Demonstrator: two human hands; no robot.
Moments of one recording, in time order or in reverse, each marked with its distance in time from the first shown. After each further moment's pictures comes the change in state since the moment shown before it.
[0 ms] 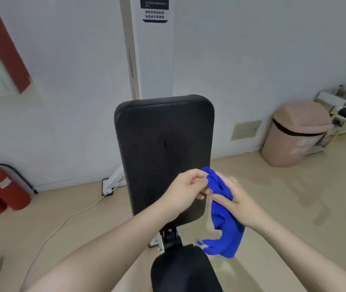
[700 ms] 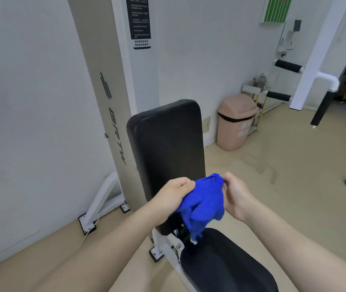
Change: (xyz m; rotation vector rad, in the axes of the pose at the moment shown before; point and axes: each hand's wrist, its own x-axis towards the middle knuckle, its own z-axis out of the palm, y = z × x) left_hand -0.075 -0.018 -0.111 0.139 -0.307 -0.011; right_hand -0.041 -0.124 0.121 0.923 0.594 0.573
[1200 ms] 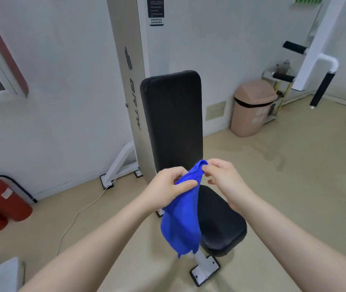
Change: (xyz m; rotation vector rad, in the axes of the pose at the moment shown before) left_hand -0.197 0.003 0.094 0.328 0.134 0.176; right_hand -0.172 0.053 -0.050 -0.598 -0.127 -0.331
